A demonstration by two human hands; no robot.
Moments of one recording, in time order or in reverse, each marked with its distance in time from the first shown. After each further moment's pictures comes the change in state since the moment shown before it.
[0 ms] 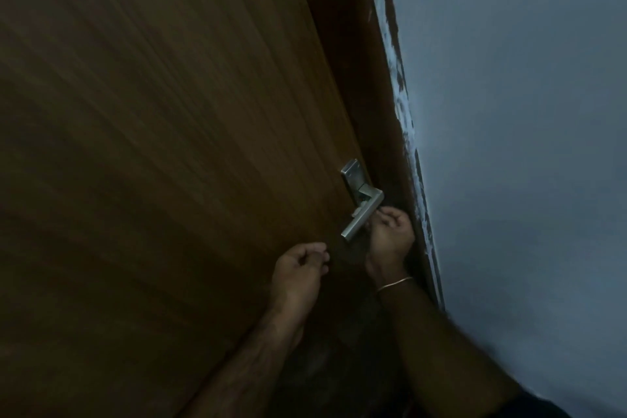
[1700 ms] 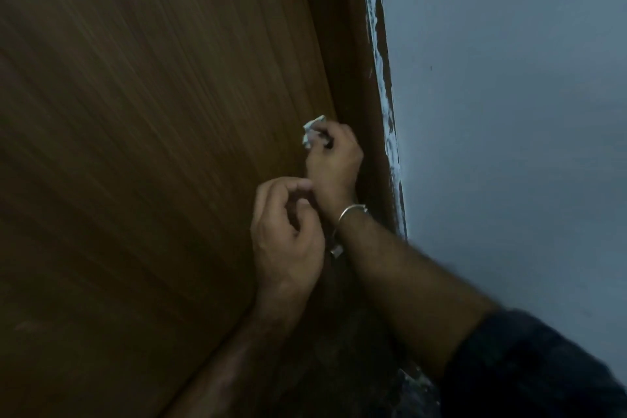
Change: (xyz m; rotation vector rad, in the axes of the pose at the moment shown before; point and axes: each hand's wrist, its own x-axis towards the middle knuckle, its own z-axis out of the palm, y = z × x) left_hand -0.052 0.070 -0.012 0.031 0.384 0.923; right_hand -0.081 -0.119 0.117 -0.449 -0.422 -0.884
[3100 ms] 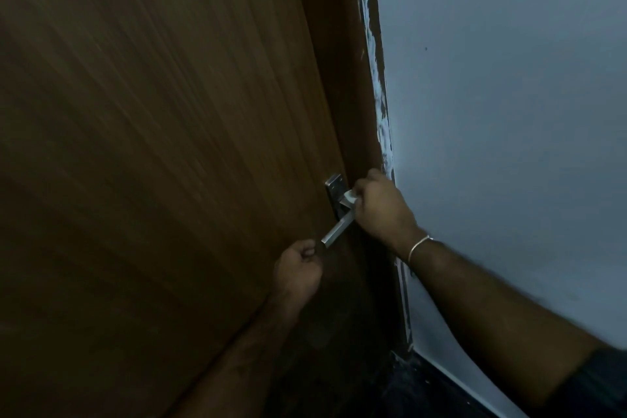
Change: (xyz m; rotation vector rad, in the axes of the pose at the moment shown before) left_hand -0.031 -0.096 0.048 0.157 -0.463 -0.783; right_hand -0.016 0.082 -0.100 -0.818 -0.519 -0.046
